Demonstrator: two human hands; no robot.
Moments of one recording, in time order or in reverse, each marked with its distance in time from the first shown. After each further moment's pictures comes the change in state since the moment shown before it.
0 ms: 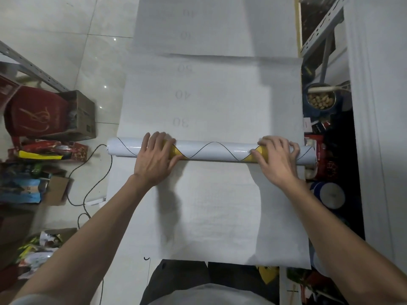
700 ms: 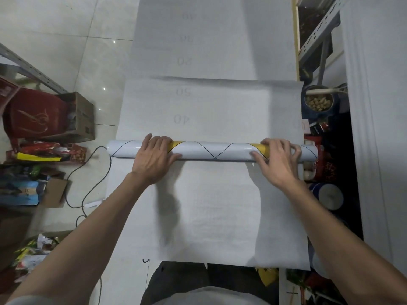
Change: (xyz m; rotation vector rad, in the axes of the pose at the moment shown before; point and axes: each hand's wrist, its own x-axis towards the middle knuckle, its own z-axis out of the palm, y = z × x) left_hand 0.006 -0.002 -0.009 -0.069 -0.116 -0.037; right_hand -0.002 0.001 -0.006 0.015 -0.001 0.055
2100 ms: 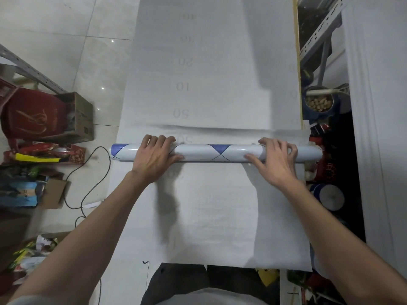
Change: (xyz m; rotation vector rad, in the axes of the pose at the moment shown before) left_hand 0.008 -0.008 -0.004 0.034 -0.004 0.062; right_hand 0.004 -0.014 -0.003 -0.063 -0.096 0.003
